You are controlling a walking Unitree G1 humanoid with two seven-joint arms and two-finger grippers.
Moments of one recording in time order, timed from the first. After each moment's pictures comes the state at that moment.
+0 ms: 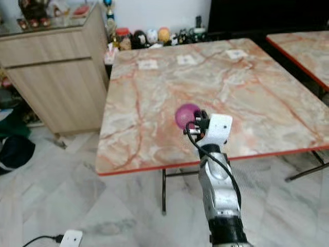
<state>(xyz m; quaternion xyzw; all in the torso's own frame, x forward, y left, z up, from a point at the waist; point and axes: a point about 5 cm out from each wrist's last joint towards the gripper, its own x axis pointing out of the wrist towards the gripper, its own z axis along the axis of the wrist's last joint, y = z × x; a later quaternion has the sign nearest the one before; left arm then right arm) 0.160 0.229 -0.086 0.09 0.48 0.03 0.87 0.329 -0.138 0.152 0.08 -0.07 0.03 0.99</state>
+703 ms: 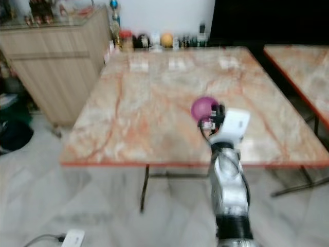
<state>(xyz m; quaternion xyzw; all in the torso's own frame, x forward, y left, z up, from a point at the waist) 0.154 0.228 -0.089 0.10 0.49 0.02 0.87 0.329 -0.145 0.157 0.08 -0.10 -0.01 0.99</state>
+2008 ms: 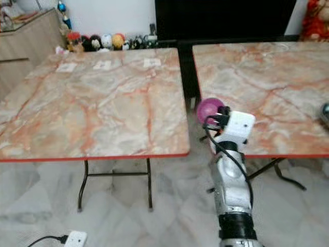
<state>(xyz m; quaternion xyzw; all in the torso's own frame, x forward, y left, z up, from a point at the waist) 0.163 0.224 -0.086 0.10 0.48 0.01 0.87 0.333 -0.170 0.157 0.08 -0.10 -0.07 0.99</state>
